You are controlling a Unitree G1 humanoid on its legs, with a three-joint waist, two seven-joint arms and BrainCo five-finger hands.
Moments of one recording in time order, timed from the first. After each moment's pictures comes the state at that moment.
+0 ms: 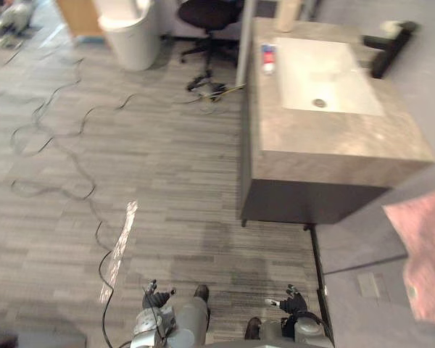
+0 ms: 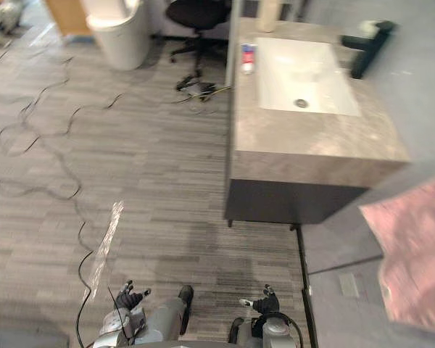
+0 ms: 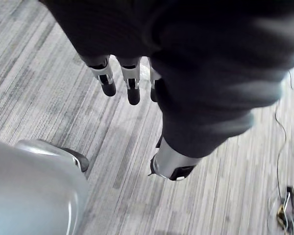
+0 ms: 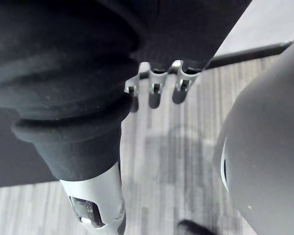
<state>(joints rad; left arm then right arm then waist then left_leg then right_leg) 0.02 0.00 0.31 0.92 0.00 -0.11 0.14 0.02 0.07 -0.14 0.92 -0.15 -0.03 -0.16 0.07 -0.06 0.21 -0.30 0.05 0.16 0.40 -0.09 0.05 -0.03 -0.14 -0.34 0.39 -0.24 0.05</state>
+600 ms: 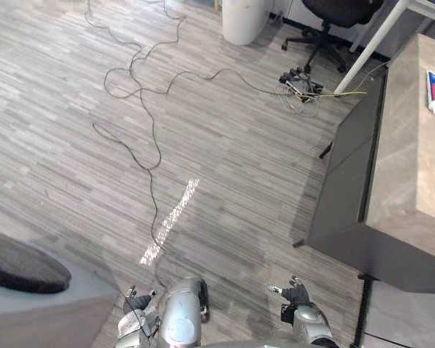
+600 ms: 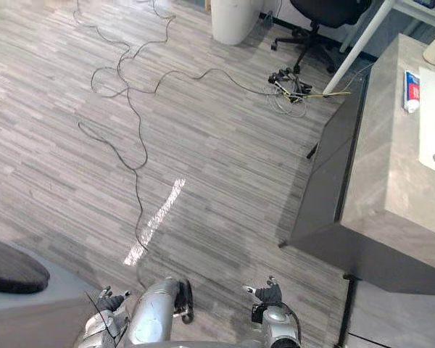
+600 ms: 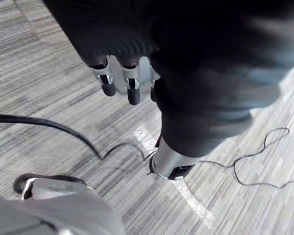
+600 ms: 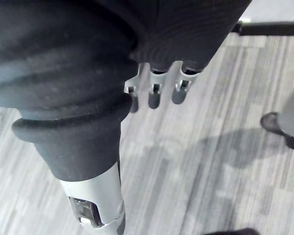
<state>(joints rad) 0.02 0.04 0.35 0.95 -0.09 -0.09 0.17 -0.04 0.08 -0.20 0.95 -0.11 -0.03 -0.19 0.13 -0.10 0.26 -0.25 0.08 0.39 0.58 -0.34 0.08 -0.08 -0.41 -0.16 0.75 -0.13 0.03</state>
